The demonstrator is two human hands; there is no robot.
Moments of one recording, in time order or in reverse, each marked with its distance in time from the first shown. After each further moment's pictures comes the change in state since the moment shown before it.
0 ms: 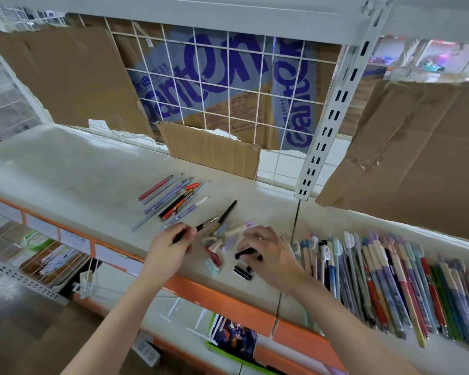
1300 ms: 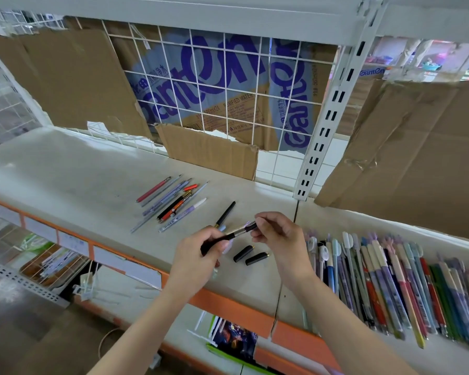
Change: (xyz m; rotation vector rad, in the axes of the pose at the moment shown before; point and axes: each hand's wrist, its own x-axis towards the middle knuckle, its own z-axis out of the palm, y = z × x) left_hand -0.020 0.026 0.033 -0.061 -0.053 0.181; right_hand 0.004 -0.029 -0.030 1.074 0.388 0.346
